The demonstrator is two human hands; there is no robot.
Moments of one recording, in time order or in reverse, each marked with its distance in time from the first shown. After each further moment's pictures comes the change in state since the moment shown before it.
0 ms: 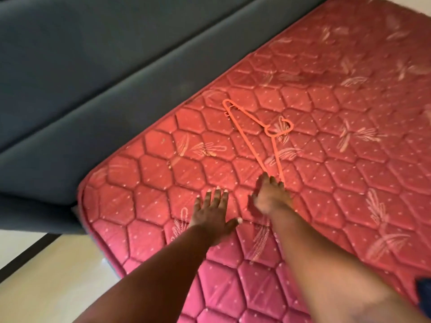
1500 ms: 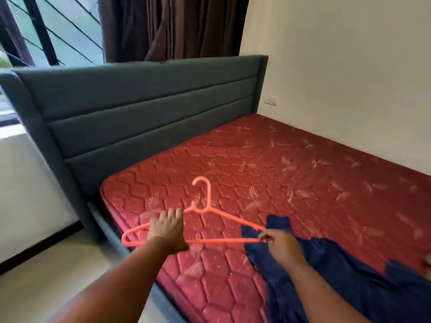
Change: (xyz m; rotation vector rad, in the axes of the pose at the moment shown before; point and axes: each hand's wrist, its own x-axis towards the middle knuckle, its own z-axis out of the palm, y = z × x) left_hand -0.480 0.210 0.060 0.238 0.467 -0.138; right_hand -0.535 0.348 0.014 0.393 0.482 -0.284
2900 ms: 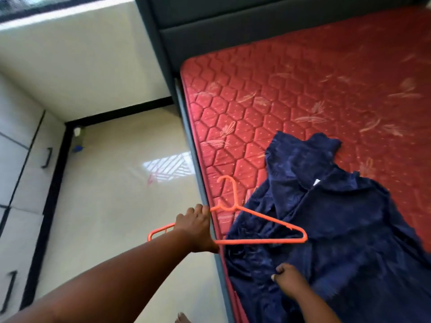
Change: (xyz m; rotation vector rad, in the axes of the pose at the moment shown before) left_hand -0.264 0.328 0.117 -0.133 -0.520 -0.429; right_hand -0.179 0.346 0.012 -0.267 -0.970 0.179
